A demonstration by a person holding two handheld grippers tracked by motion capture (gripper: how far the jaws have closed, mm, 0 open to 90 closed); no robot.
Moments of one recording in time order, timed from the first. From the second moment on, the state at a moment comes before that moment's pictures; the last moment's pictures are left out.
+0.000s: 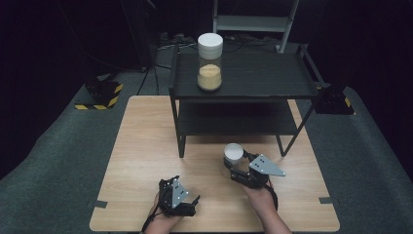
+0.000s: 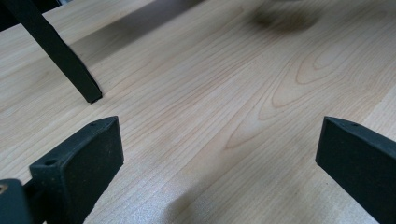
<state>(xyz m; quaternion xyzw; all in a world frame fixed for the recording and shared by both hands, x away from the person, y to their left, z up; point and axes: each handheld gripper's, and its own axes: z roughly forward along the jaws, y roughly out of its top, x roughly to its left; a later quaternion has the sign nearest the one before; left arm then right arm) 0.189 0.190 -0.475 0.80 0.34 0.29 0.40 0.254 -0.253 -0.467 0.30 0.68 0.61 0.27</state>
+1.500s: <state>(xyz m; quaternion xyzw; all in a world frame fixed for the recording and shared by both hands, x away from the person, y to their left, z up) 0.189 0.189 -0.475 0.80 0.34 0.30 0.40 0.196 -0.332 -0.422 0.33 0.63 0.62 0.32</state>
